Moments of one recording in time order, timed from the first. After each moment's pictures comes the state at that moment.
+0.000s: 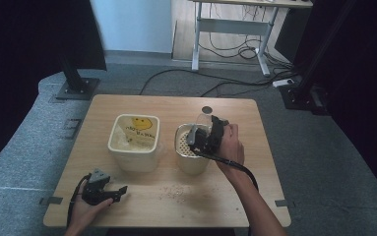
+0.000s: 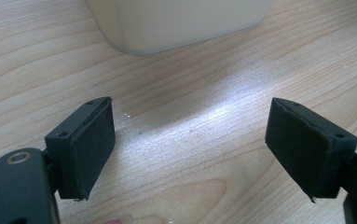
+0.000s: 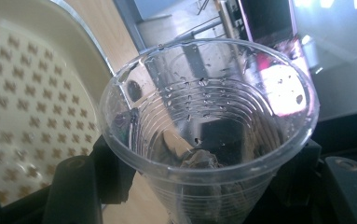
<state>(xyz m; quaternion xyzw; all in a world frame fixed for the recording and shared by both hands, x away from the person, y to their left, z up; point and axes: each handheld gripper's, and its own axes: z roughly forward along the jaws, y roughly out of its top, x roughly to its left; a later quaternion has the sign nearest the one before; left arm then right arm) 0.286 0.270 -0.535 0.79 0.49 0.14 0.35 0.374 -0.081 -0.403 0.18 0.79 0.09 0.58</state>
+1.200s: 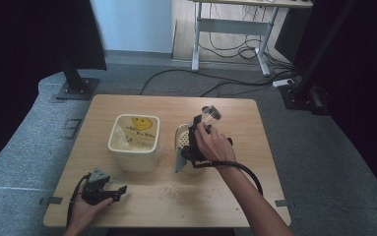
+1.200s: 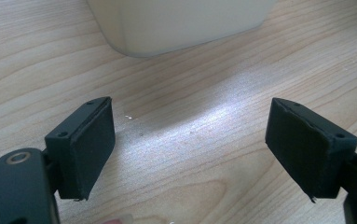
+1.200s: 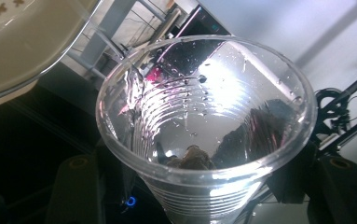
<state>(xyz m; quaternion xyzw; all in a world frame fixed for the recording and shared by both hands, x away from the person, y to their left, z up) 0.286 0.270 -0.534 0.78 0.49 0.14 0.36 0.365 -0.055 -0.435 -0.20 0.66 -0.27 0.67</state>
